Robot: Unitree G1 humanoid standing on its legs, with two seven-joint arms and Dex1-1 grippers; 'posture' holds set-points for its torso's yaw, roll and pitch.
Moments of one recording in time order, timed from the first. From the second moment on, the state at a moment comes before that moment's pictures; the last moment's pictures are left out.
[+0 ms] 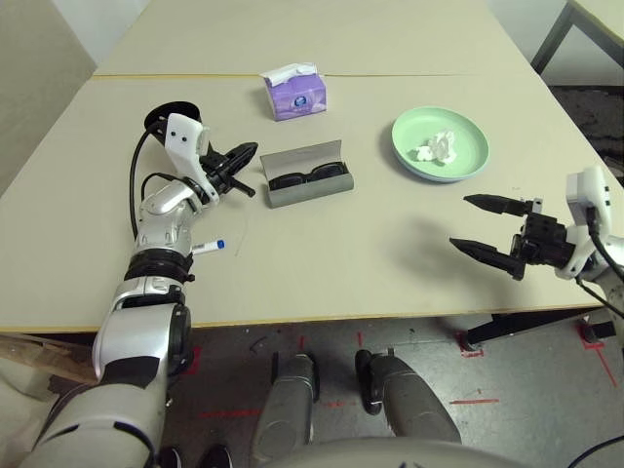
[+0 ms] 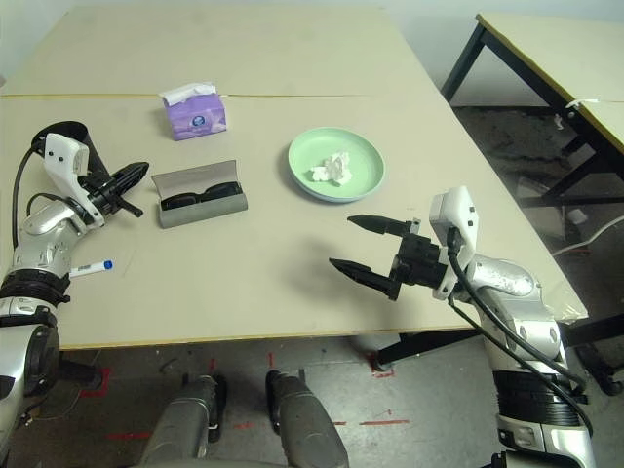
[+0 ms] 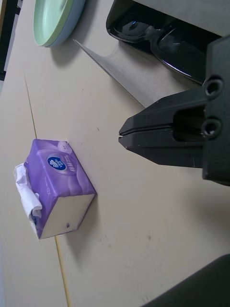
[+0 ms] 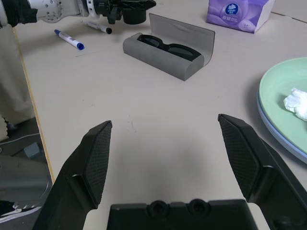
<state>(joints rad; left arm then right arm) -0.81 0.50 0.18 0.96 -0.23 -0.23 -0.79 -0.21 -0.71 -0.19 -0.07 0.52 0.20 1.18</state>
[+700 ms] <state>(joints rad) -0.83 0.50 0.17 1.00 -0.23 -0.23 -0.90 -0.23 -0.72 -0.19 -0.11 0.54 0.22 1.15</state>
